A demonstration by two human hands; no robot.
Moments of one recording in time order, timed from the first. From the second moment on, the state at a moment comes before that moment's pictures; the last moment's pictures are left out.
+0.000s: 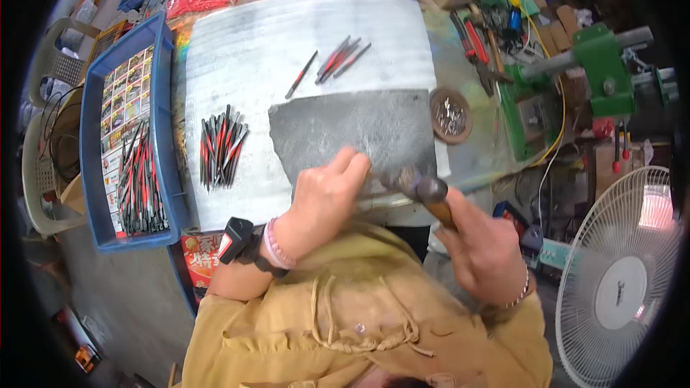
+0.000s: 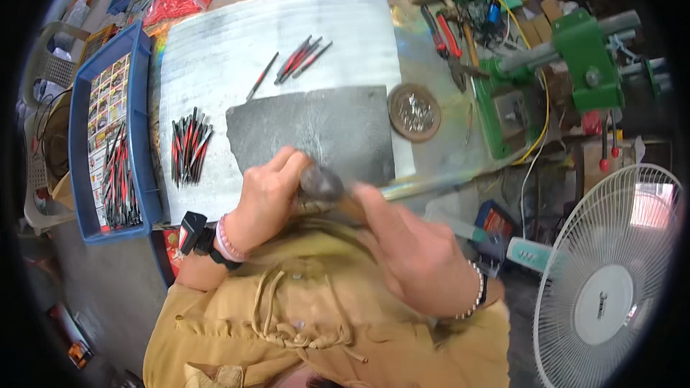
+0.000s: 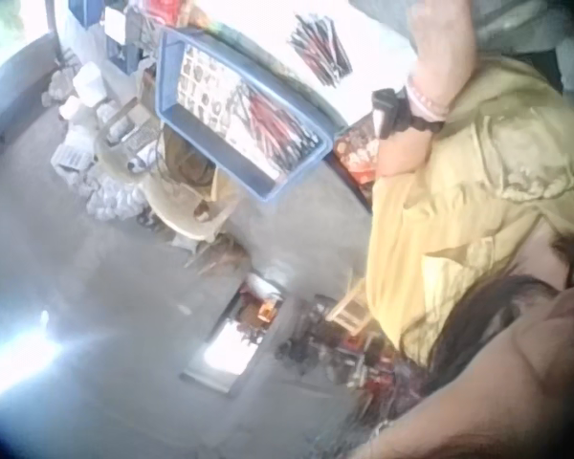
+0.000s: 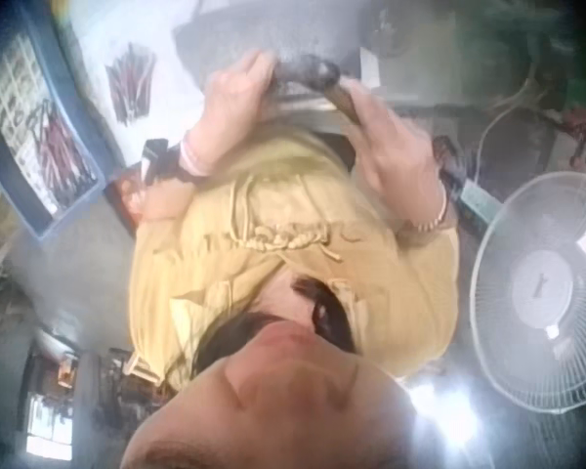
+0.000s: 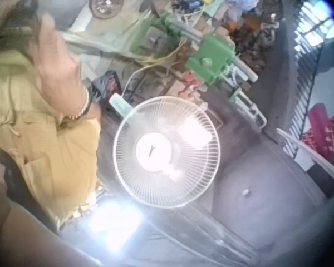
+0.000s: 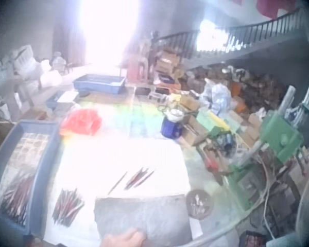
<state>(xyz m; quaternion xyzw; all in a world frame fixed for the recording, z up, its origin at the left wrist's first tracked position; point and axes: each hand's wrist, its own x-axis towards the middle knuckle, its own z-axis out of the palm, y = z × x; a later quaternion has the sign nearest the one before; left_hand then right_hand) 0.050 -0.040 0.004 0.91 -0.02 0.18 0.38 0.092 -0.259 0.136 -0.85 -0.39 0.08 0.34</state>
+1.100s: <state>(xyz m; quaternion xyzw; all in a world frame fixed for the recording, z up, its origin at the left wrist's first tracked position) 0.010 -0.041 0.019 0.36 0.14 0.02 0.92 0.100 -0.199 0.047 -0.67 -0.13 0.38 0.62</state>
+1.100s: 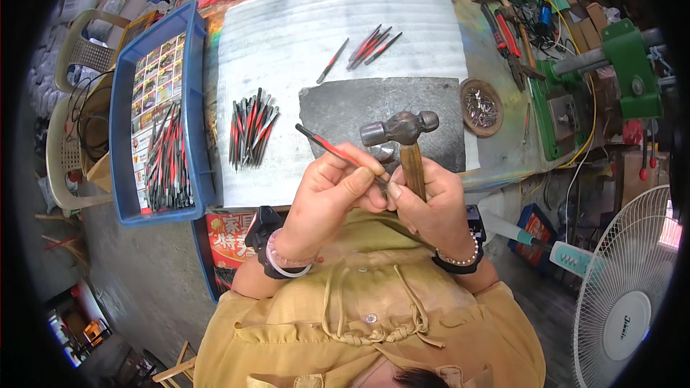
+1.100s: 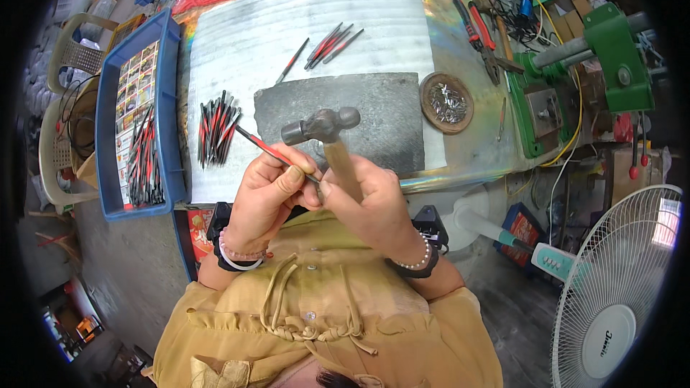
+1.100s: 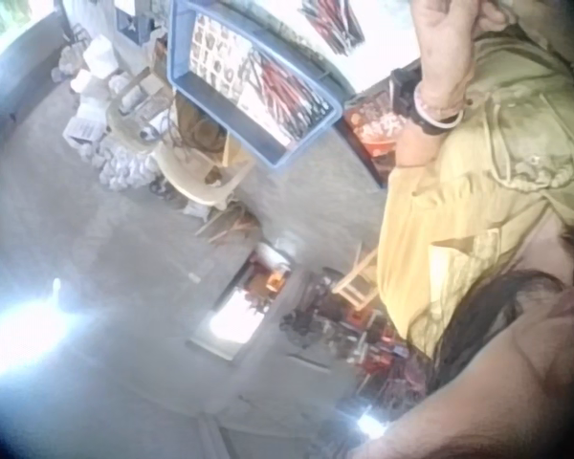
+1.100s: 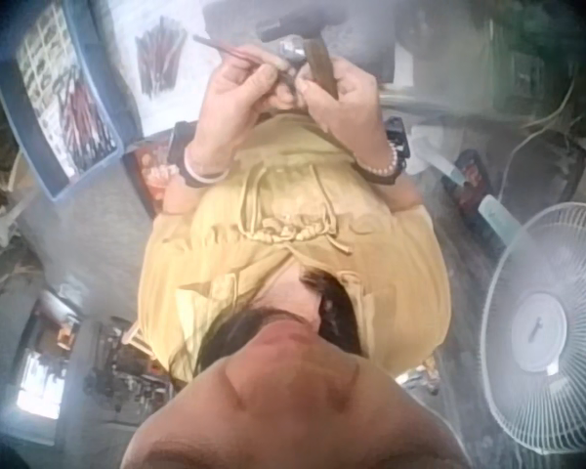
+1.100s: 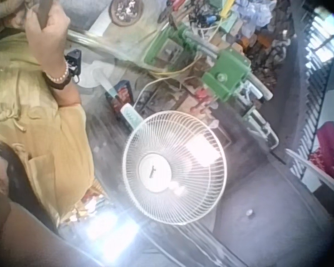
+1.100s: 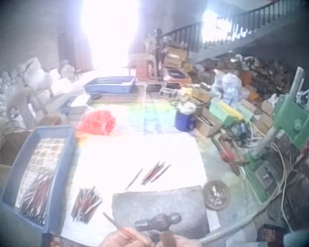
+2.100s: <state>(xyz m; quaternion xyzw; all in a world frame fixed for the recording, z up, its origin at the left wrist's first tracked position) 0.046 -0.045 -0.003 0.83 0.06 0.18 0.53 0.130 -0.216 -0.014 -0.79 -0.20 0.15 0.56</state>
